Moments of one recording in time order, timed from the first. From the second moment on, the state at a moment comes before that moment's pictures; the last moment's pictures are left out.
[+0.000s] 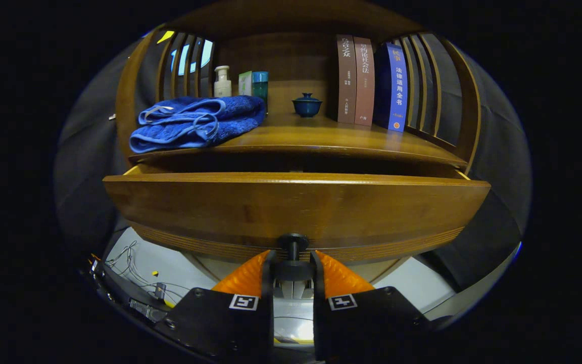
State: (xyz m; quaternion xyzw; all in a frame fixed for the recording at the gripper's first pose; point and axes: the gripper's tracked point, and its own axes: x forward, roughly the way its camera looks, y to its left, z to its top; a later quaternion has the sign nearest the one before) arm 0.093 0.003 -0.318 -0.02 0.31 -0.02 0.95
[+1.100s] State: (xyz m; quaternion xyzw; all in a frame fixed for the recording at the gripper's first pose) arm -0.026 0.000 -0.317 0.00 0.35 -0.02 0.94
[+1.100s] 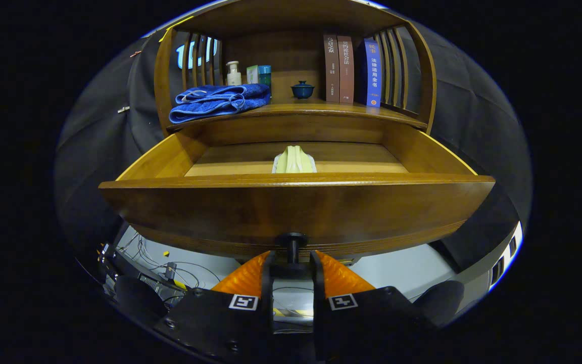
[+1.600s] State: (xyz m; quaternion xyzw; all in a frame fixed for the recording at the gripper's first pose) arm -0.038 -0.006 -0.270 0.01 0.32 -0.04 0.95
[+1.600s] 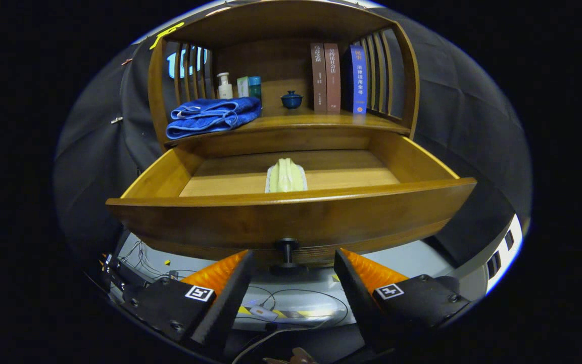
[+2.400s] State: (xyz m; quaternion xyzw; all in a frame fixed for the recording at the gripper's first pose) arm 0.129 0.015 -0.223 0.00 0.32 0.01 0.95
